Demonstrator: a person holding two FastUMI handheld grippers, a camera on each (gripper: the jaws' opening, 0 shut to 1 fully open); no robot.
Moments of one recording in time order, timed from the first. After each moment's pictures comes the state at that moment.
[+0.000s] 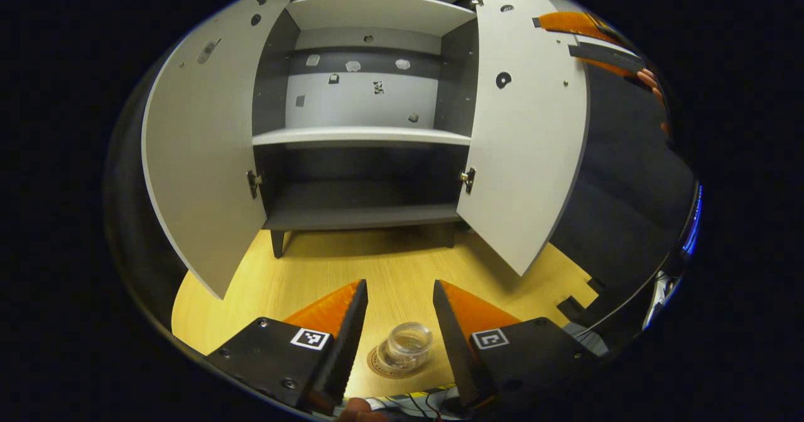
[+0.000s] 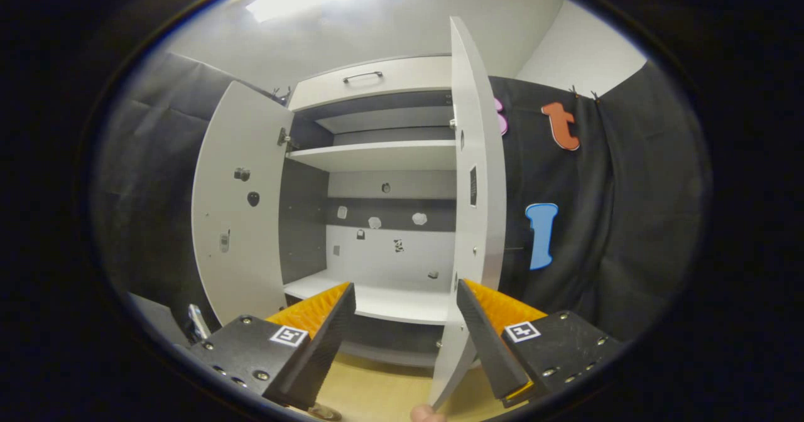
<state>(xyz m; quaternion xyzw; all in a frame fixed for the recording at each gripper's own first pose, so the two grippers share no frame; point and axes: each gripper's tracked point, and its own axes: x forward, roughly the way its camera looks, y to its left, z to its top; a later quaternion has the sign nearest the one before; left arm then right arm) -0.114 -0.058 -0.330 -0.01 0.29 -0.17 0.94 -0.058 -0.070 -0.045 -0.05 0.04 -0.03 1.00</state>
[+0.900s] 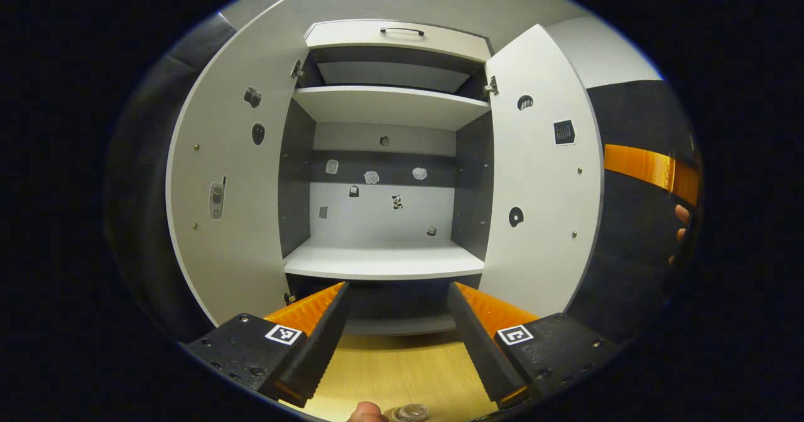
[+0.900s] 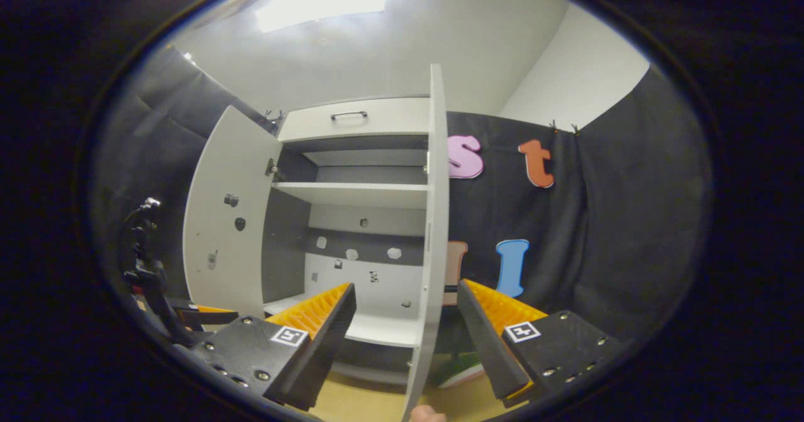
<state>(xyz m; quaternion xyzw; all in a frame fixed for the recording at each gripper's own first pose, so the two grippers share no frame) -0.040 -0.057 -0.159 -0.01 0.11 -0.13 0.98 -0.100 -0.114 0.018 -0.08 -0.06 -0.09 0.99</state>
